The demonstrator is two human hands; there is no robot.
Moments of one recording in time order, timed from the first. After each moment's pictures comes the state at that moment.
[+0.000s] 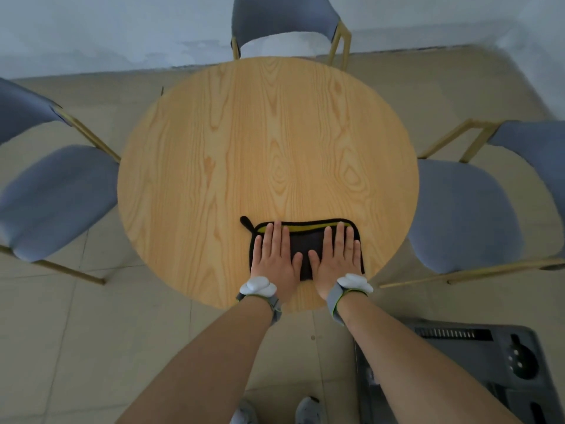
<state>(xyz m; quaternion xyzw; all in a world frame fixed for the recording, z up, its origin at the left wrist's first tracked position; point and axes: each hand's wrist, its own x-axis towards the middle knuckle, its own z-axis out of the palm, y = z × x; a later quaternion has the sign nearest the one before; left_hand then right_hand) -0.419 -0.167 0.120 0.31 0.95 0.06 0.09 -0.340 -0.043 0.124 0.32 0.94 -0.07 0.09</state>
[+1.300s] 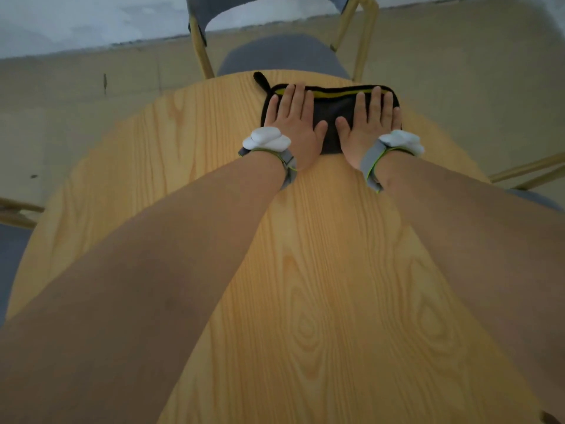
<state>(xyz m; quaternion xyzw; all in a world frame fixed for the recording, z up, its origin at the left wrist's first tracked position) -0.879 0.129 0.118 0.40 0.91 0.04 0.04 -0.786 0.259 0.106 0.39 0.92 -0.02 0.04</state>
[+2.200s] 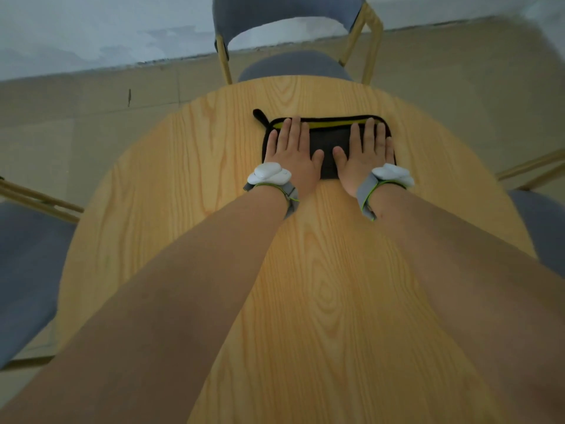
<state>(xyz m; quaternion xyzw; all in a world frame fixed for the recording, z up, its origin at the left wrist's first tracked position) -0.831 0.053 0.112 0.35 0.93 0.08 0.03 -0.738 0.178 0.115 0.36 0.93 -0.04 0.04</state>
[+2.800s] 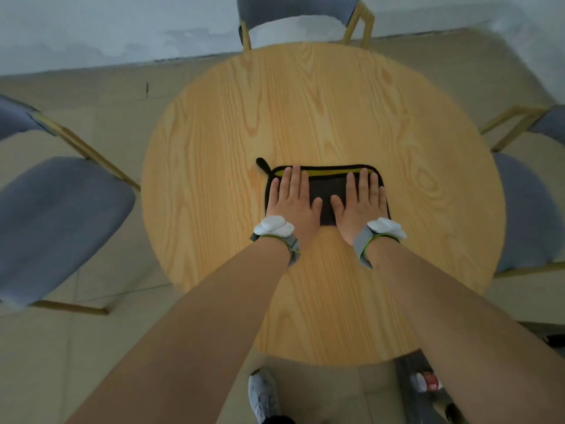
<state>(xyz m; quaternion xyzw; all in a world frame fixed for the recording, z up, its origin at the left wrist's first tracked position) -0.625 -0.172 0.120 0.37 0.92 0.07 0.06 -0.532 -0.047 0.112 0.38 0.92 -0.03 0.05</state>
